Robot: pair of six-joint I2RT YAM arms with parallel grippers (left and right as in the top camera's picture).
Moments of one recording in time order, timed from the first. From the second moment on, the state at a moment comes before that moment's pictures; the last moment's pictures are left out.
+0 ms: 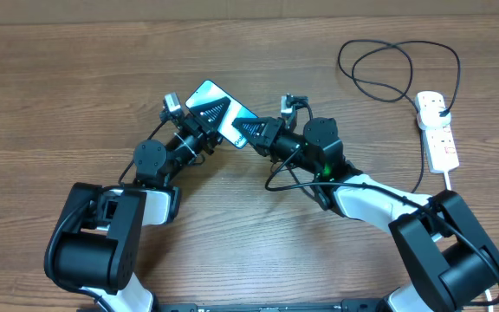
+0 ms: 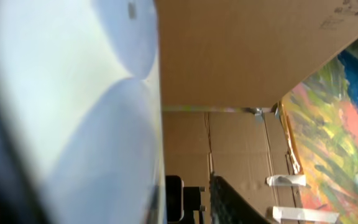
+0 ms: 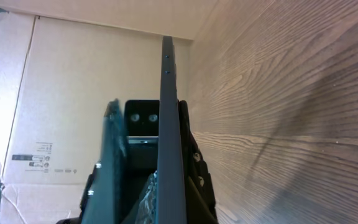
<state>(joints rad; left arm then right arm) -0.19 1.82 0.54 1.44 0.60 -1.71 0.53 1.74 0.75 0.82 -0.50 1.35</state>
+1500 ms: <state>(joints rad) 0.07 1.83 0.59 1.09 0.99 -1.61 0.54 1.62 0.80 0.16 0.04 -0.02</state>
